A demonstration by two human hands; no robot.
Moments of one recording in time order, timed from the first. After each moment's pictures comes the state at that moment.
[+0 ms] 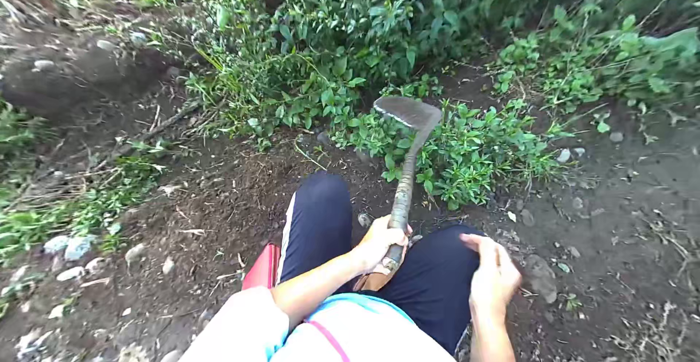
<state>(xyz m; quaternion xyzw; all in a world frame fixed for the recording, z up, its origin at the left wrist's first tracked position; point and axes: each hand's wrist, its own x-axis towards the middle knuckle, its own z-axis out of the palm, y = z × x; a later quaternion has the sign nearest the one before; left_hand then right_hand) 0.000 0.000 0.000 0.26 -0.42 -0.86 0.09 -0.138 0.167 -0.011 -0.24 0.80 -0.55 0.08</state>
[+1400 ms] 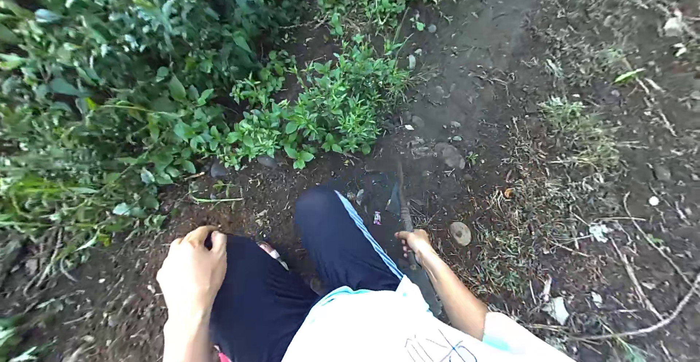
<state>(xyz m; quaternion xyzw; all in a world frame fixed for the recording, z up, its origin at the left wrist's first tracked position) 0.083 -0.127 0.022 0.41 -0.90 -0.15 0.00 -0.095 0.254 -0.152 0.32 0.76 -0.45 0.35</state>
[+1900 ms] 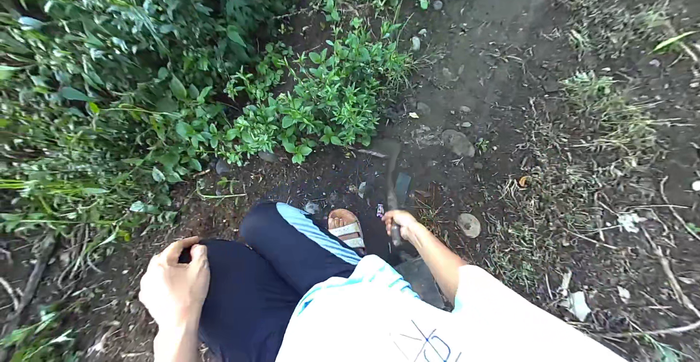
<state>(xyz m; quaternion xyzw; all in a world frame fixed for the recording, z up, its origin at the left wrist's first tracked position) 0.108 -0.119 0.018 0.44 -0.88 -0.14 0.08 -0.131 0.227 -0.203 0.35 0.63 -0.53 0.44</state>
